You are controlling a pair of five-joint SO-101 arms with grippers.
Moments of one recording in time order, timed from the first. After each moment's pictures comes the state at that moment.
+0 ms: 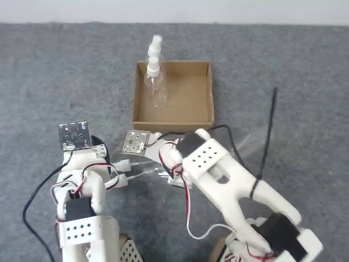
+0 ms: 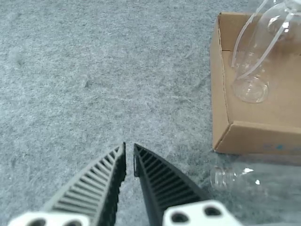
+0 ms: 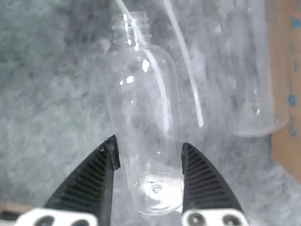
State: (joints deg) left arm -16.8 -82.2 89.0 42.9 2.0; right arm -44.6 -12.4 32.8 69.9 35.6
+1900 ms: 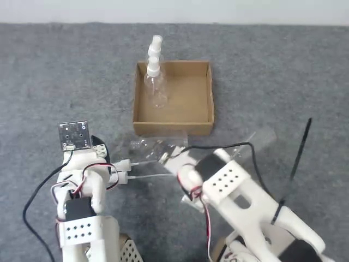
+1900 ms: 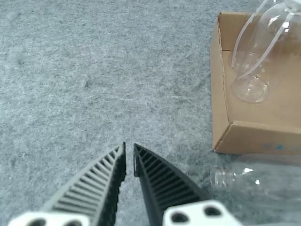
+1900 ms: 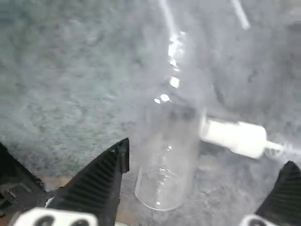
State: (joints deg) left arm -16.8 -82.2 89.0 42.9 2.0; right arm -44.6 -30.0 49.0 78.0 19.3
